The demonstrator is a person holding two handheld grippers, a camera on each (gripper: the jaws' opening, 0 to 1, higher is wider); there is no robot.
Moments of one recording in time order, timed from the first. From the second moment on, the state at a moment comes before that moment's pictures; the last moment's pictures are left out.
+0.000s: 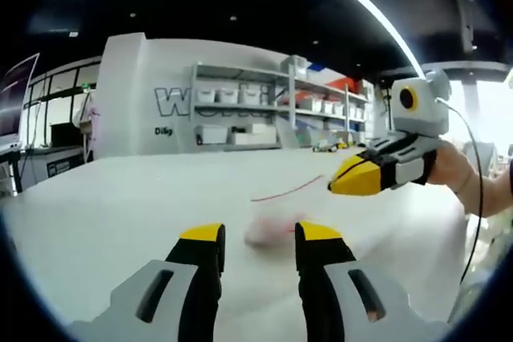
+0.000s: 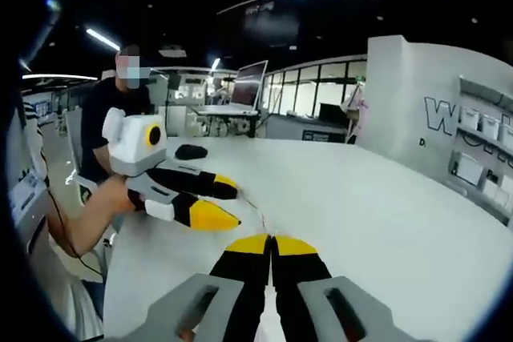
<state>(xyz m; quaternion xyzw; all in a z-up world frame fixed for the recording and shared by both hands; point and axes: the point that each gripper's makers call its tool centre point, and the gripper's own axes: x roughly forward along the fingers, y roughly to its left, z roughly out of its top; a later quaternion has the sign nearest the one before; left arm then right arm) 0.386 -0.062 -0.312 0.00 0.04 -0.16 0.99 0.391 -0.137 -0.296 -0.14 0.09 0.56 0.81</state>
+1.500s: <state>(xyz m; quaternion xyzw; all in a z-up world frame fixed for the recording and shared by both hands) 0.381 -0.080 -0.307 0.03 0.02 -0.20 0.98 0.374 -0.141 -0.306 -0.20 0.09 0.57 0.79</state>
